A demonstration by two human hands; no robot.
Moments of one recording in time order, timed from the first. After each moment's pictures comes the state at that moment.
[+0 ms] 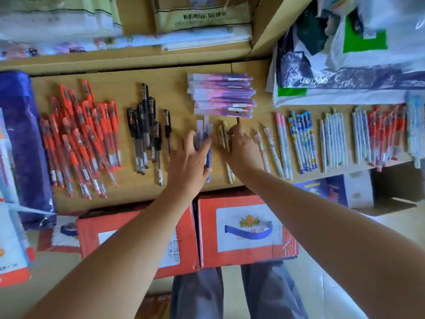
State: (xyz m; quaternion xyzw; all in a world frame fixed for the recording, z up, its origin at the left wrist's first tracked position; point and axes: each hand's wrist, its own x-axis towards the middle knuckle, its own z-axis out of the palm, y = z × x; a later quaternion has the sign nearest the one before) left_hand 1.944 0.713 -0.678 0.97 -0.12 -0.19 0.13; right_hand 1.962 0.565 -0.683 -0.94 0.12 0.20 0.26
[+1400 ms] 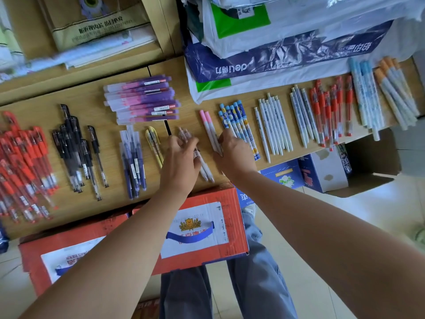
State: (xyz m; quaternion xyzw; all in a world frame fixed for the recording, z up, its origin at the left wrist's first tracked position) left_hand 1.939 0.566 -0.672 0.95 -0.08 -0.22 0.19; right_hand 1.930 0.421 -0.679 -0.93 0.14 0.21 0.25
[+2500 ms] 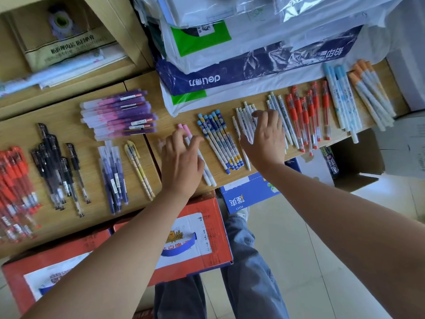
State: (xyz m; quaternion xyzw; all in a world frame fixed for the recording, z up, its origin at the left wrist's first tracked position) left_hand 1.949 0.512 -0.669 0.97 -0.16 -0.11 0.13; right_hand 1.936 0.314 -0.679 -0.97 0.20 0.05 0.17
